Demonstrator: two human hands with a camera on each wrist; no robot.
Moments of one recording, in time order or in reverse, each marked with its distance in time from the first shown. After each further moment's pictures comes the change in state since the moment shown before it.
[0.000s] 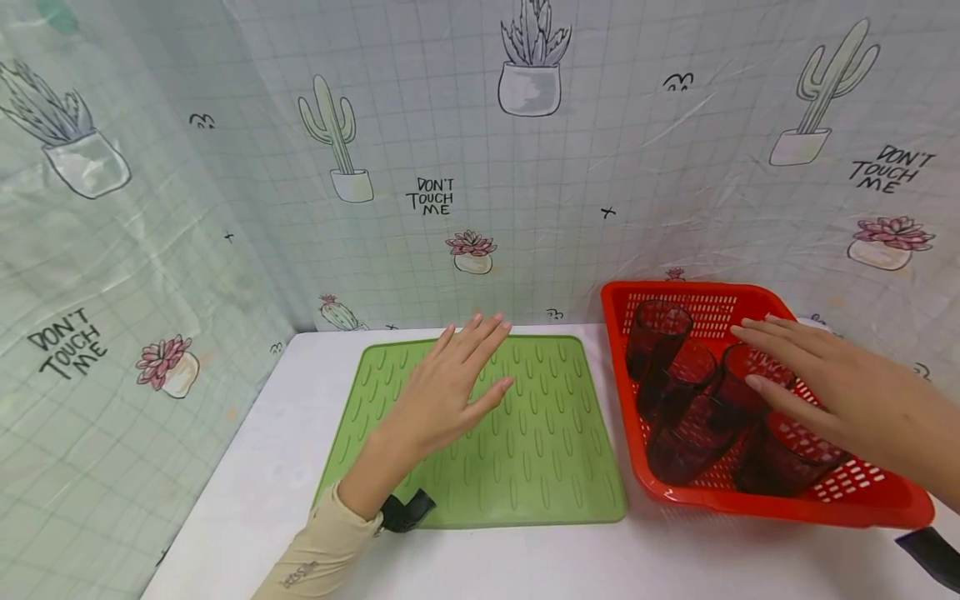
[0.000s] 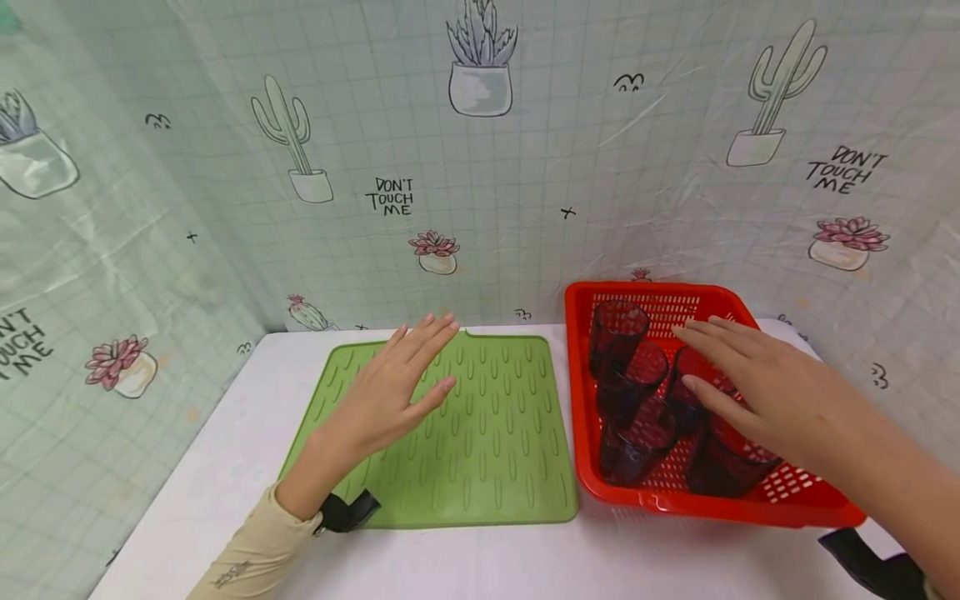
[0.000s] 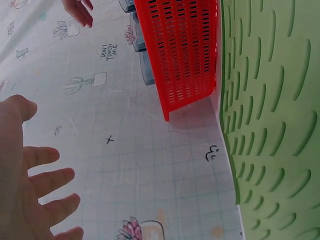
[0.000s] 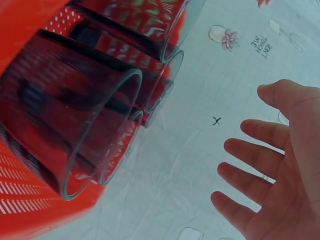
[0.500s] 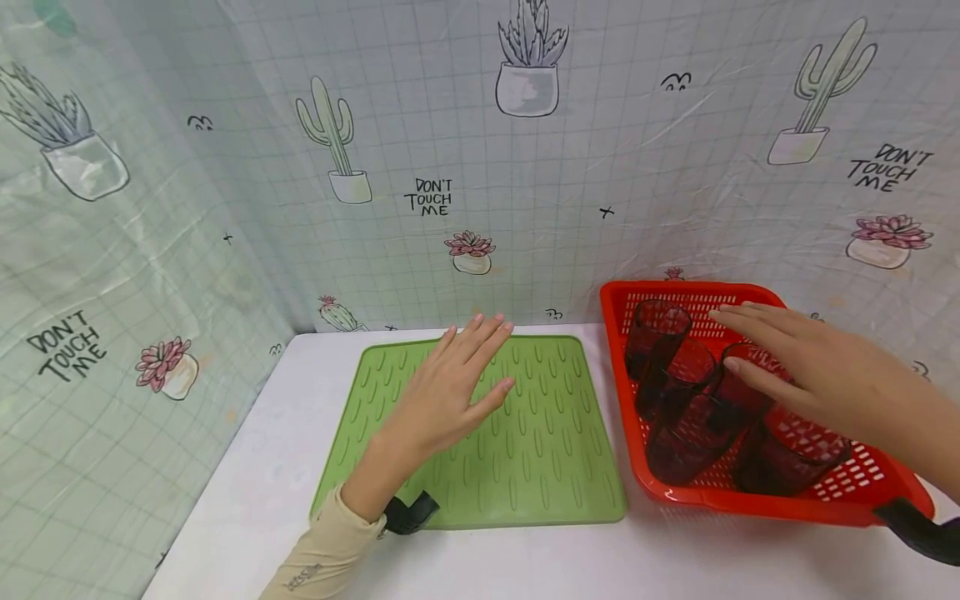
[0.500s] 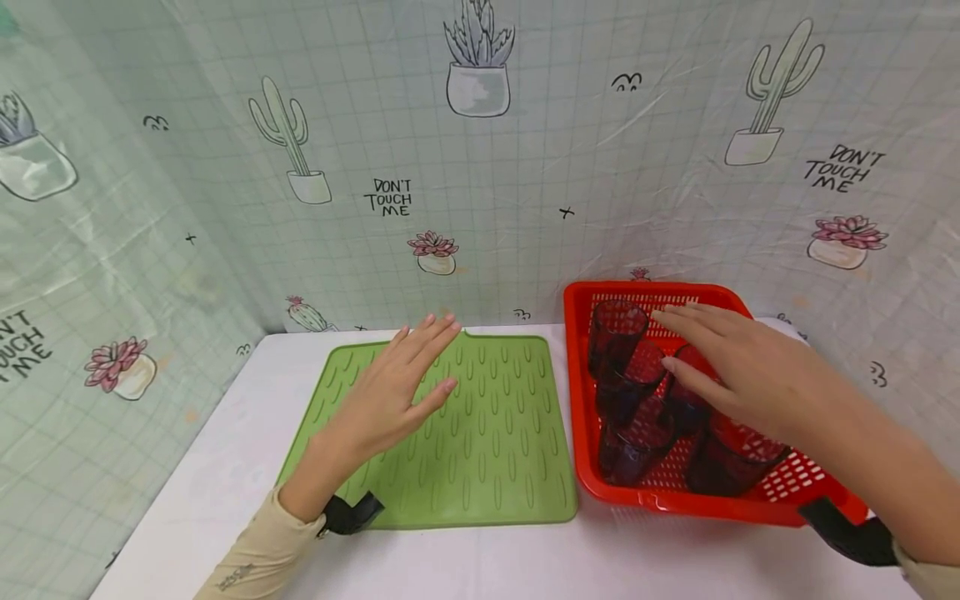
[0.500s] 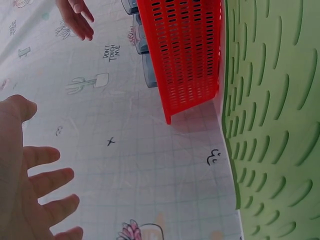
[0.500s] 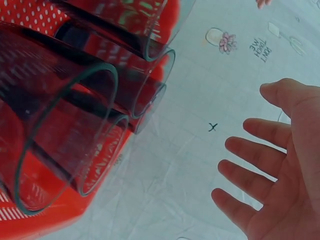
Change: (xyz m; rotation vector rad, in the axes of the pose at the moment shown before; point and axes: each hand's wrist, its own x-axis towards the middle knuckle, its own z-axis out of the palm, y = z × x) left_hand 0.000 0.004 0.001 -0.003 -0.007 -0.013; right_hand 0.019 -0.009 -0.012 0.047 0.046 -0.073
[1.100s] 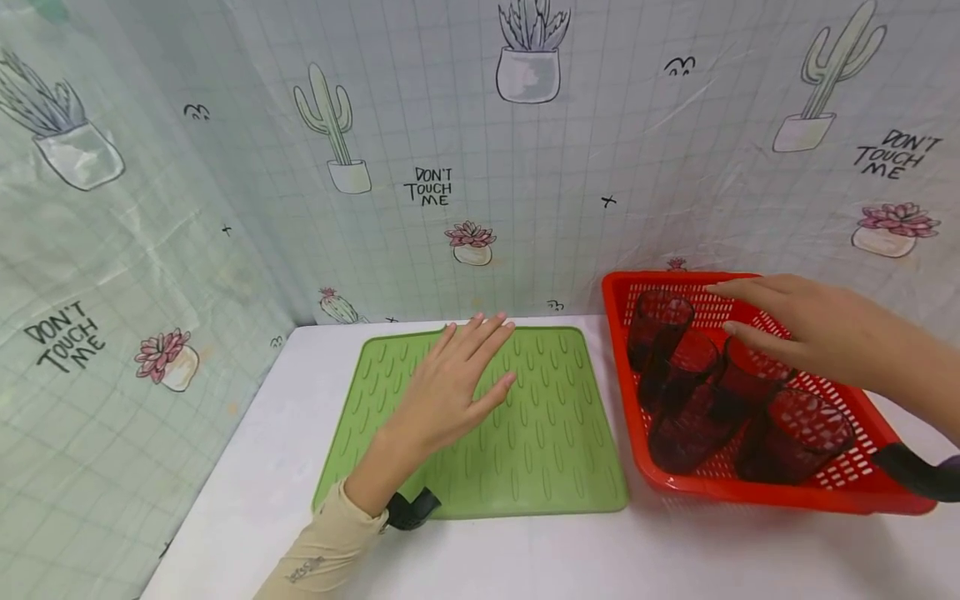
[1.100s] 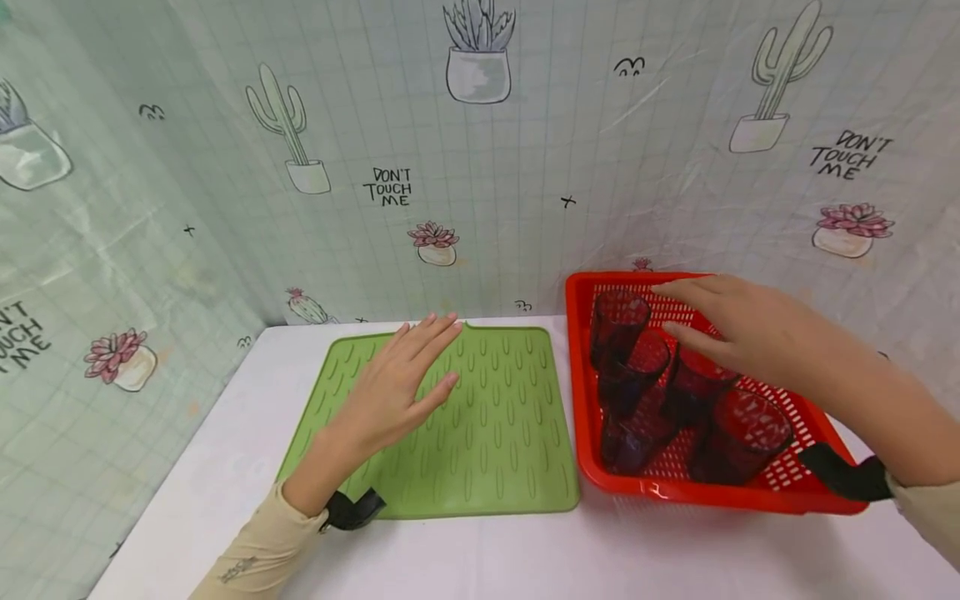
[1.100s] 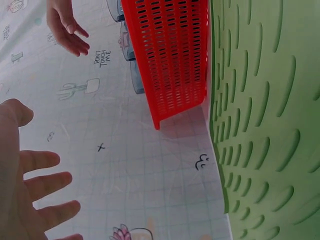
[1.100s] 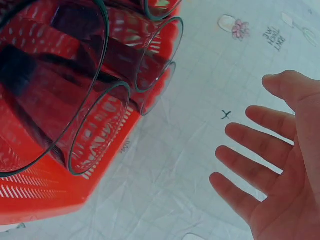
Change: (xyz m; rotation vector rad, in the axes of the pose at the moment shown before) left_hand -0.002 0.001 0.007 0.013 0.034 0.005; right_hand 0.031 0.016 -0.008 -0.037 -0.084 0.008
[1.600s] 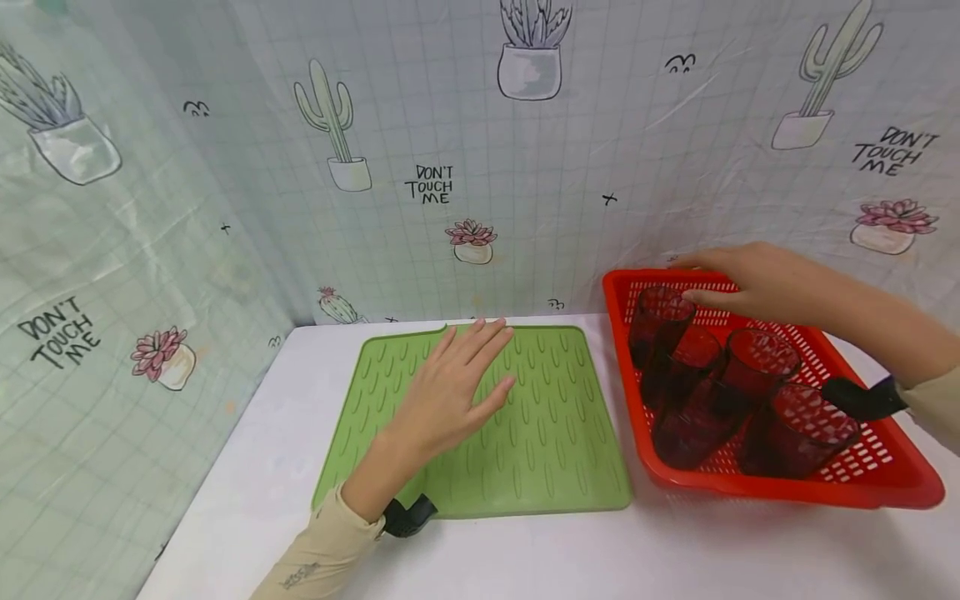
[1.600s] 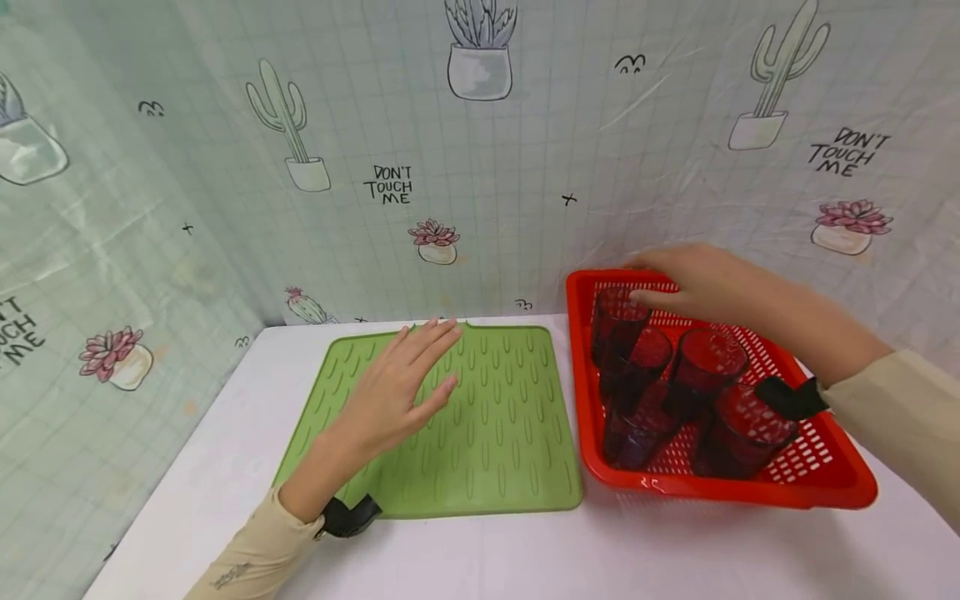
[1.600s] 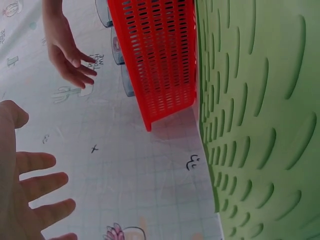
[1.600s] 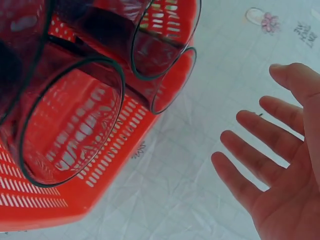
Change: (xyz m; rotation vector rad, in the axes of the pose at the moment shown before) left_hand -0.009 -0.004 0.008 0.011 0.040 0.031; right_hand 0.057 0.003 -0.002 0.096 0.006 -0.135
